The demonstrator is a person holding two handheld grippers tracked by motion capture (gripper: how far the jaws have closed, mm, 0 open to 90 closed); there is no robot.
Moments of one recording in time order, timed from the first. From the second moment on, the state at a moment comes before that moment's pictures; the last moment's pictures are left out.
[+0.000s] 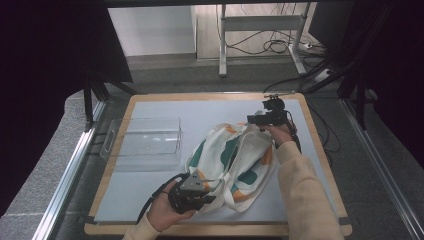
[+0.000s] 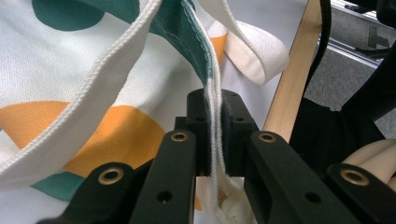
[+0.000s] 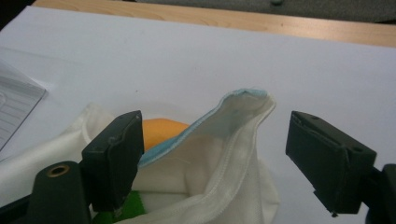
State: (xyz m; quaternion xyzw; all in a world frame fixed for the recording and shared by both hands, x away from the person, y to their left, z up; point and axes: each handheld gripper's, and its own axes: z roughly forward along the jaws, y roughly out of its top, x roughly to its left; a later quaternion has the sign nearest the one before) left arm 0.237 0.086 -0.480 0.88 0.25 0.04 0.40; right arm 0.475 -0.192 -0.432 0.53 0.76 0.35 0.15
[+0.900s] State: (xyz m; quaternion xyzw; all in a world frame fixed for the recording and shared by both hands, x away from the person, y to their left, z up) left arm 0.237 0.085 -0.481 0.88 0.25 0.04 0.40; right arm 0.475 -0.190 -0.440 0.52 0.79 0.32 0.10
